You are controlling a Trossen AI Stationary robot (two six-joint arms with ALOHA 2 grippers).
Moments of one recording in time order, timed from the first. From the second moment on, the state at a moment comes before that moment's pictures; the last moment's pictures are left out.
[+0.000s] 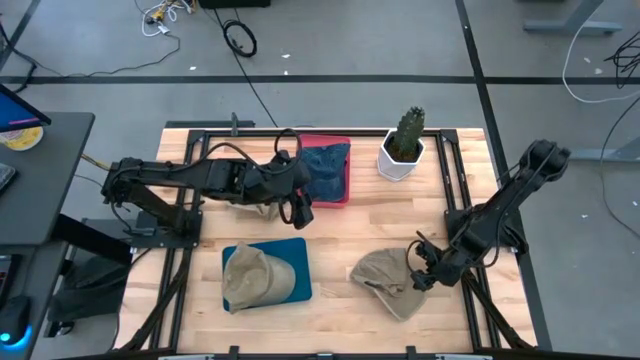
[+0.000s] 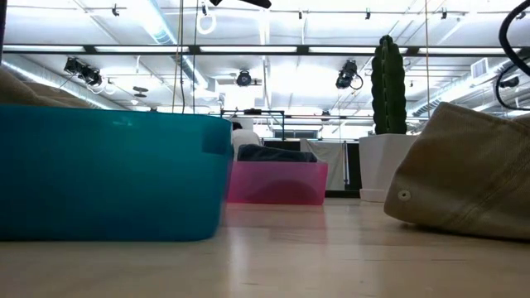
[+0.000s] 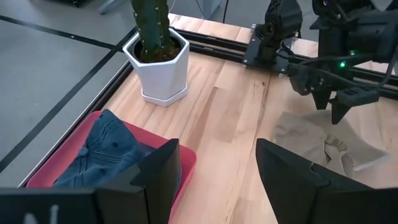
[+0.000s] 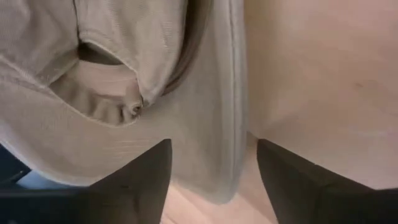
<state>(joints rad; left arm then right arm) -0.11 1.51 1.59 -0.68 -0.42 -0.28 0.83 1.10 0.34 -0.25 0.04 1.86</state>
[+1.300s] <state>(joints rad) -0.09 1.51 1.59 -0.58 -0.39 -0.65 0.77 1.13 1.09 -1.17 0.49 1.42</state>
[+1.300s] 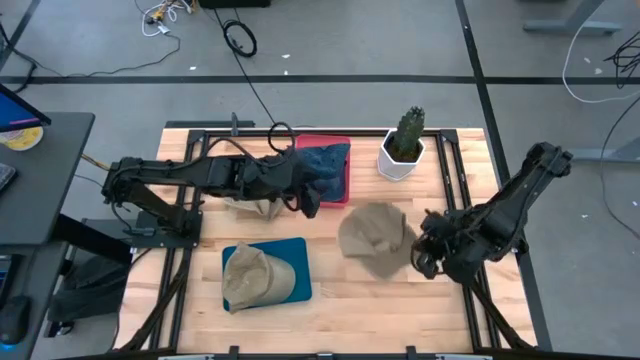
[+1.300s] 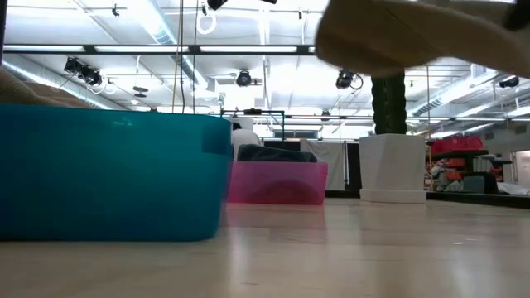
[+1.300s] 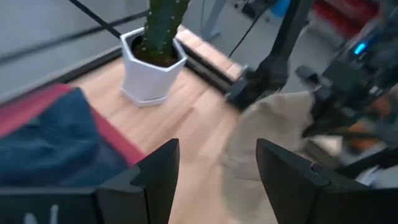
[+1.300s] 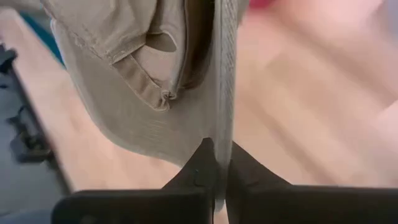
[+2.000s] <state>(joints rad) 0.02 1.51 1.59 -0.52 -0.09 -1.05 0.50 1.25 1.30 -1.28 0.79 0.67</state>
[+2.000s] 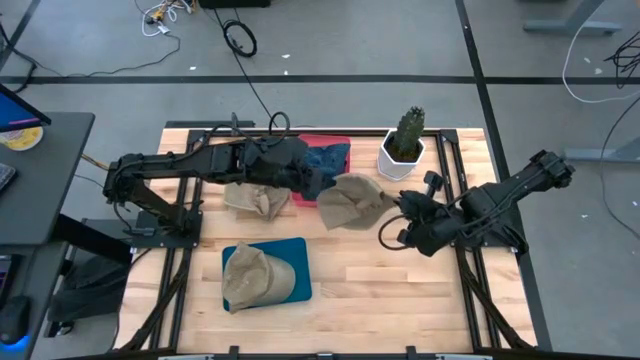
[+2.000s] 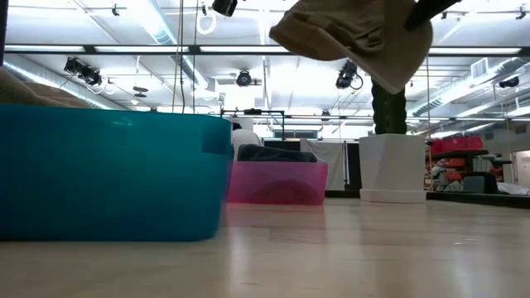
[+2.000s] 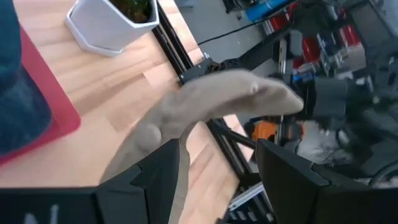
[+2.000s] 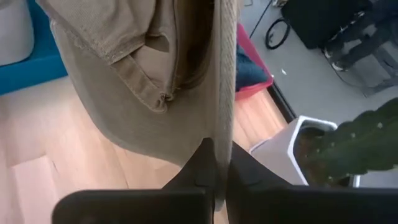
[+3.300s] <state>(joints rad) 0.05 1.48 1.59 -0.55 0.11 -1.40 0.43 1.24 1.31 -1.13 0.80 0.53</state>
